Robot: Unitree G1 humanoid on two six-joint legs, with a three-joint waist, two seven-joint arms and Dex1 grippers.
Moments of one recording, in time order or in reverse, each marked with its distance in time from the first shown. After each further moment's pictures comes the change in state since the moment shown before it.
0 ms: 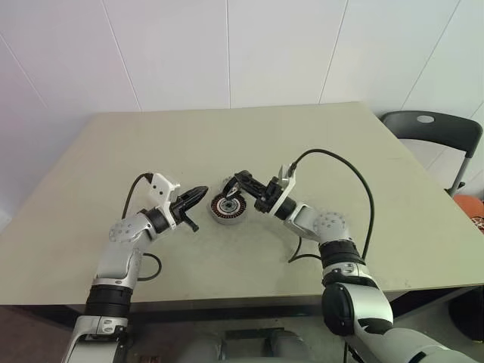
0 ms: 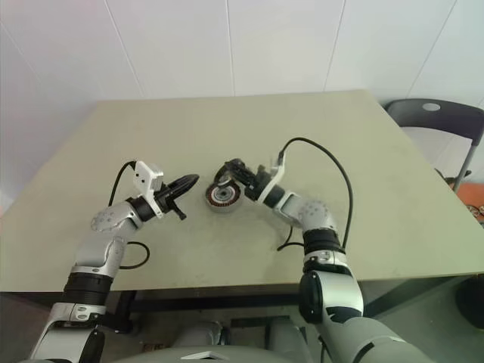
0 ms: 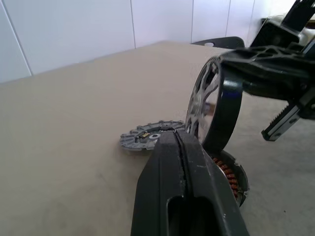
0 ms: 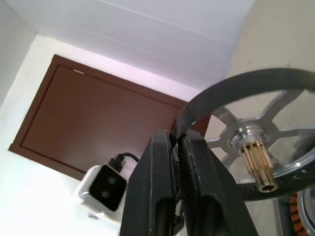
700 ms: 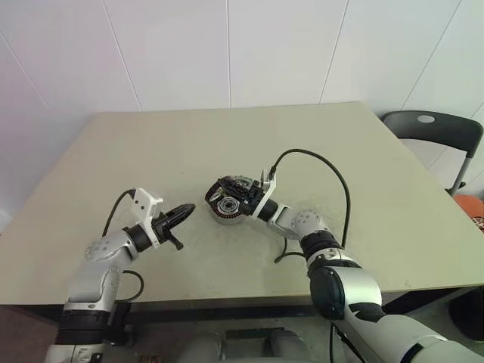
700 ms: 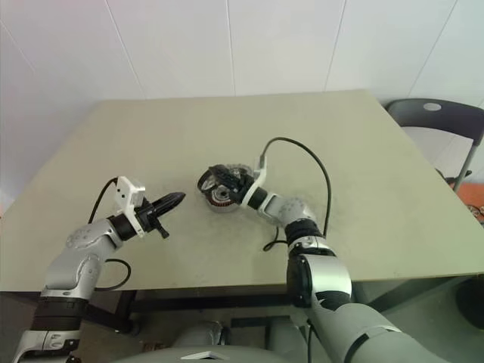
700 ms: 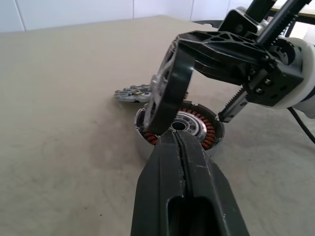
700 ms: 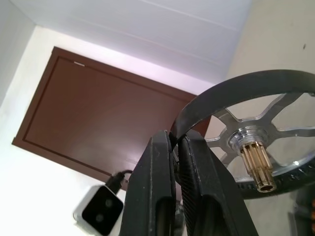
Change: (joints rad) left arm 0.159 0.085 0.046 -0.165 -0.106 0.176 -0.047; right arm -0.140 0.050 -0.039 0.255 -0.137 -0.139 0.127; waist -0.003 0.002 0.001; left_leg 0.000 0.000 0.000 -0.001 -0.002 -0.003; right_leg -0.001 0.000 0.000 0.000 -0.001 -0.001
